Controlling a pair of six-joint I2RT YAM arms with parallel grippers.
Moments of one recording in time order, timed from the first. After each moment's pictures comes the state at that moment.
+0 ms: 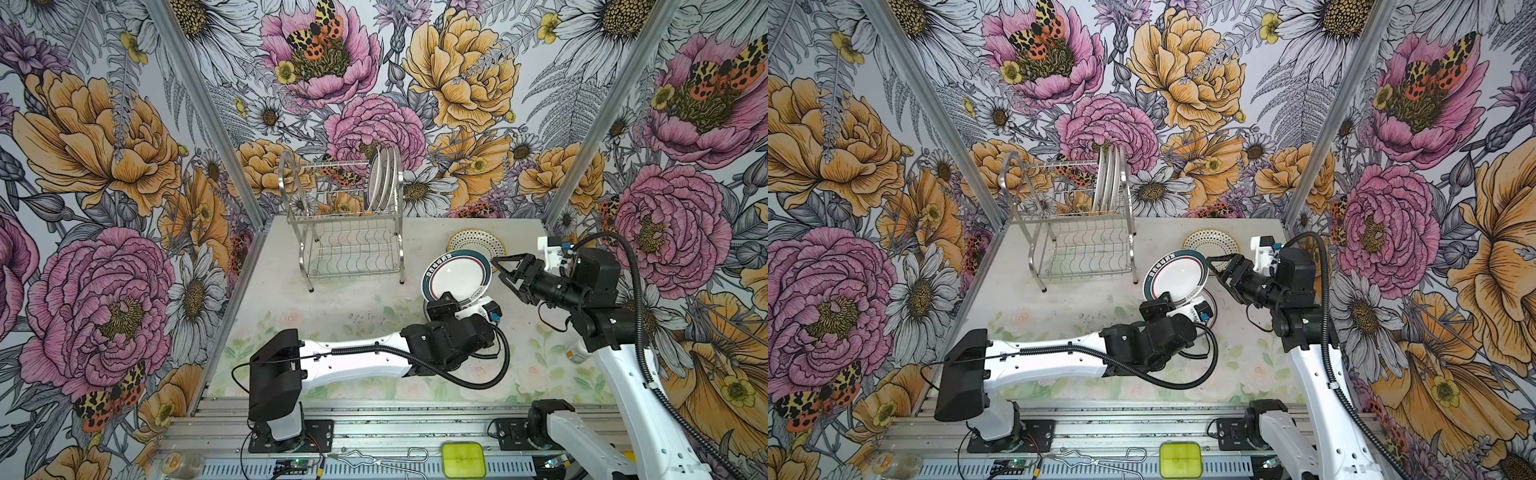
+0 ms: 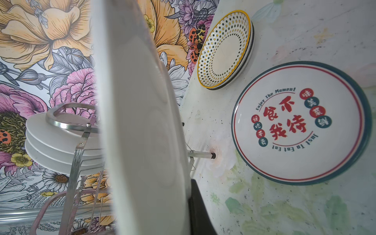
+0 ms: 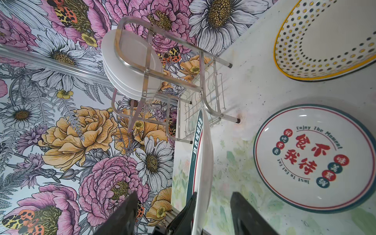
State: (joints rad) left arm -1.32 1.70 1.36 -0.29 -1.04 0.54; right arm 0.02 0.91 1.05 -0.59 -0.72 0.87
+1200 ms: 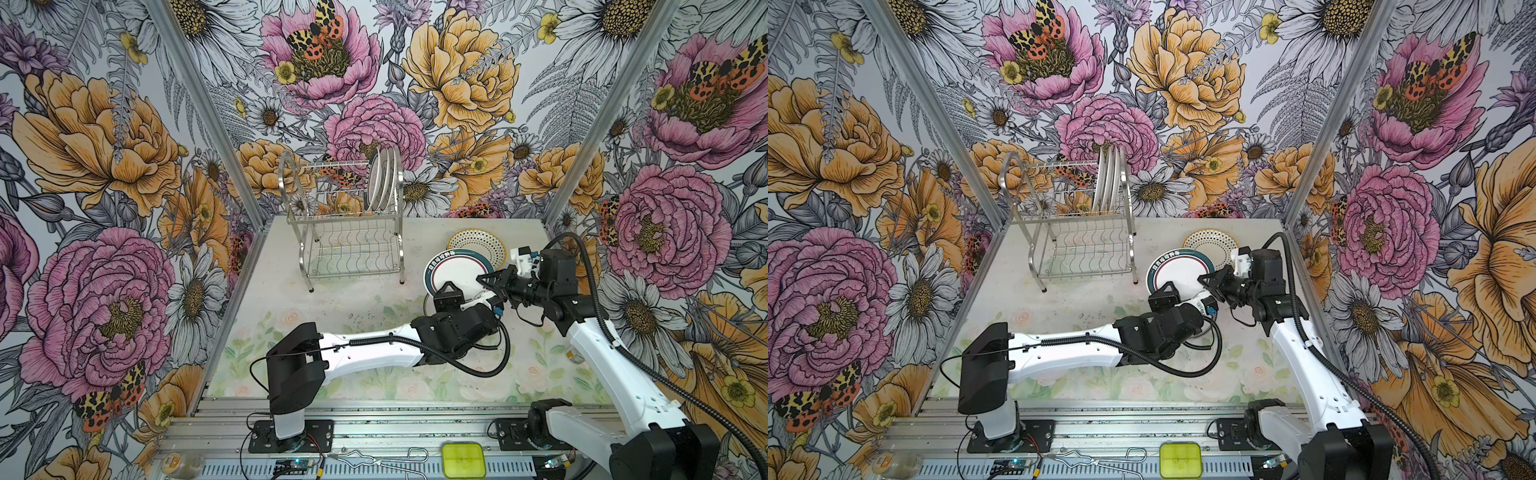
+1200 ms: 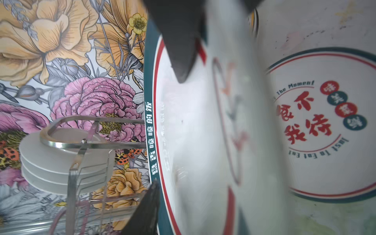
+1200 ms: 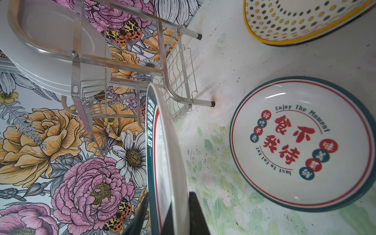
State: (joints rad) left arm -1.26 1.80 1.43 -0.24 -1.02 0.64; right arm 0.08 1.07 0.92 -0.48 -0.69 0.87
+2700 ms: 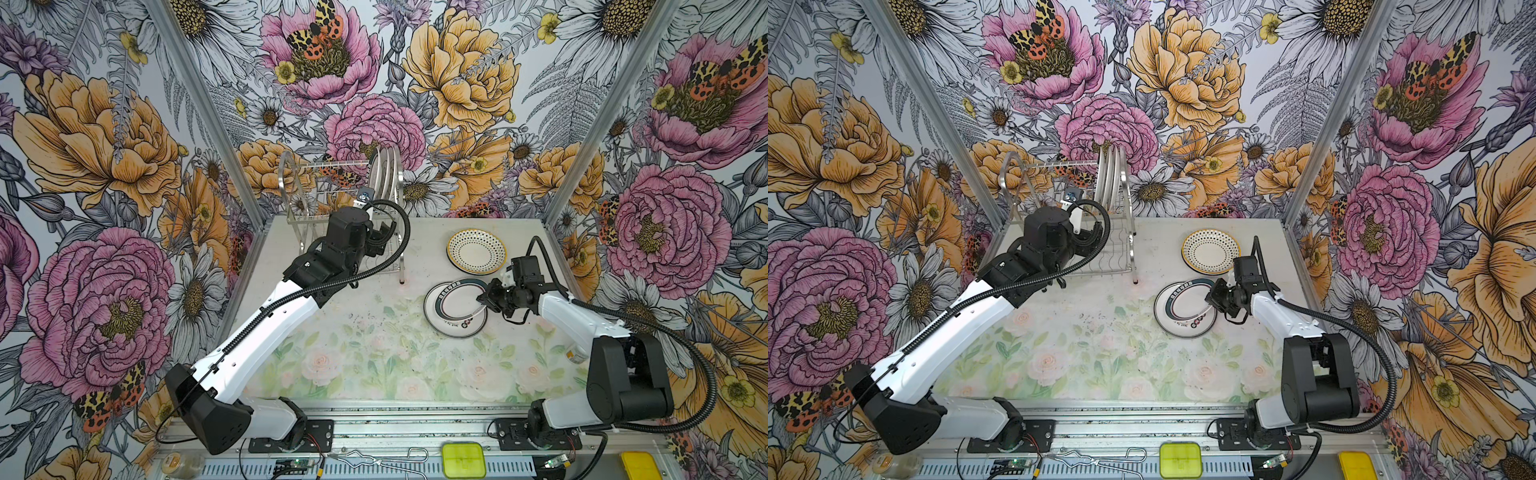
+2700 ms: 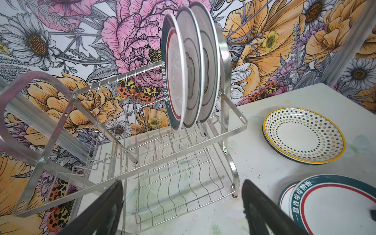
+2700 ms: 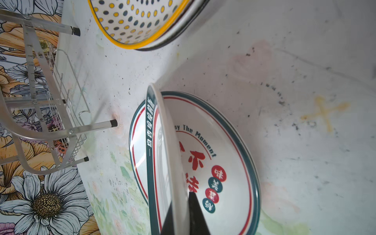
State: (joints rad) left arm -0.63 1.36 1.48 -0.47 -0.48 0.02; right arm 0.06 1.46 0.88 -0.46 -0.44 0.73
